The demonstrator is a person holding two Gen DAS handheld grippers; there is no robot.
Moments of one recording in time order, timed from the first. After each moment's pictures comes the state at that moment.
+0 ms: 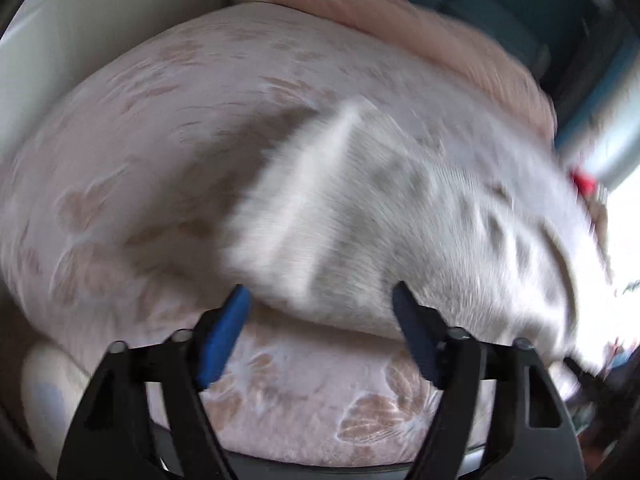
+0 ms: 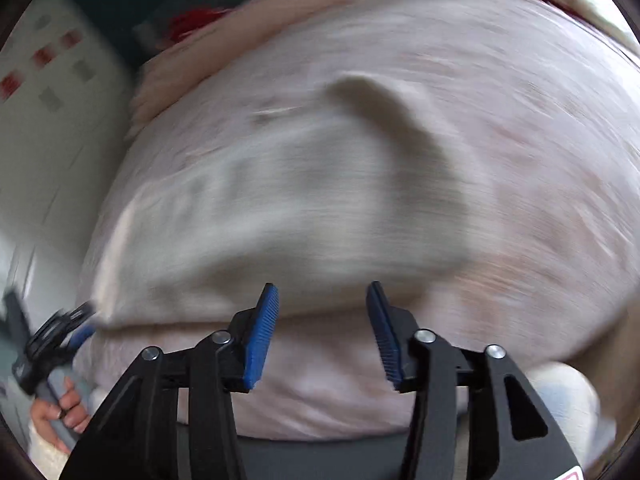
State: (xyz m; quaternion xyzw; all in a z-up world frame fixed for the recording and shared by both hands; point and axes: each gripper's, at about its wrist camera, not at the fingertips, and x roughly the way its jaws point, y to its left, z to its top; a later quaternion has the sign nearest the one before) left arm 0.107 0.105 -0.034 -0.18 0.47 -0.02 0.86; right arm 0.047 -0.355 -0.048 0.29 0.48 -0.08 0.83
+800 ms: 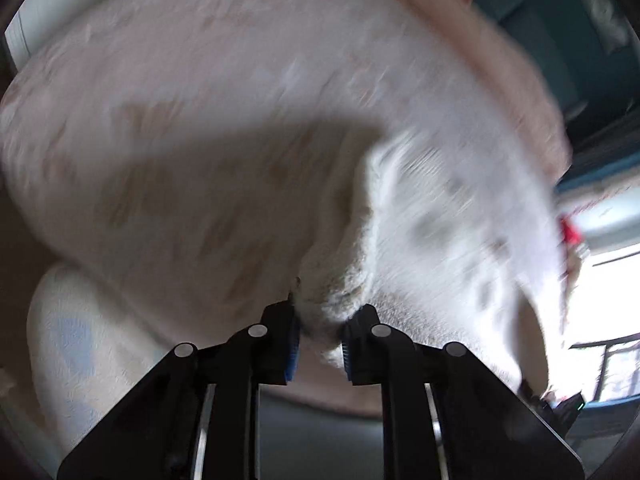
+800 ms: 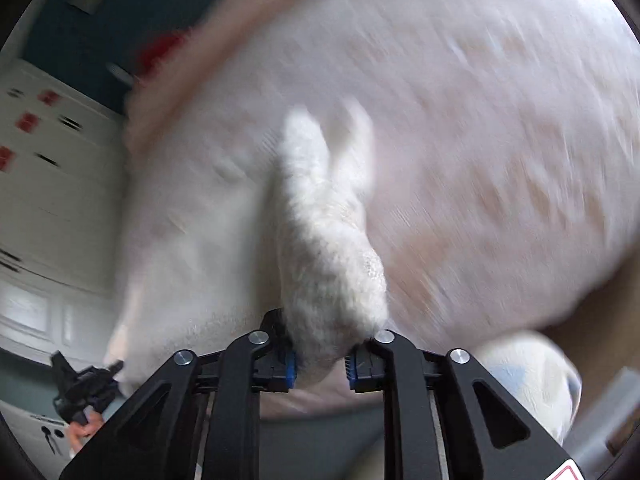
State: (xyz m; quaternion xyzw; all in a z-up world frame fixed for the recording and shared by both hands) left arm 0.095 0.157 -0.048 -0.26 0.58 0.00 0.77; right arm 0.025 -0.396 -0.080 0.36 0.52 -0.06 0.77
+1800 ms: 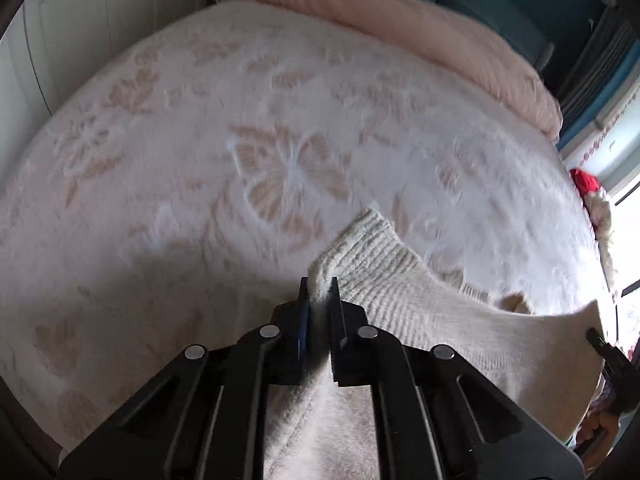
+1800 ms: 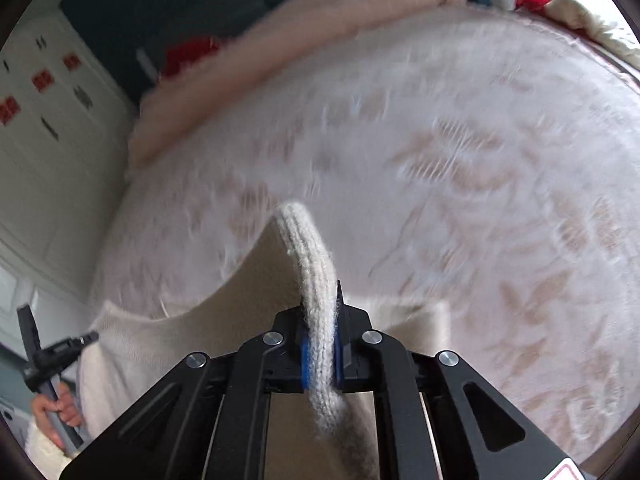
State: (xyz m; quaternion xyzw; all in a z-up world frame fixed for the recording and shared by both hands) left arm 0.247 0.098 -0.016 -0.14 0.50 -0.04 0.85; right arm 0.173 -0.408 -0.008 0.25 0.42 -0.06 0.87
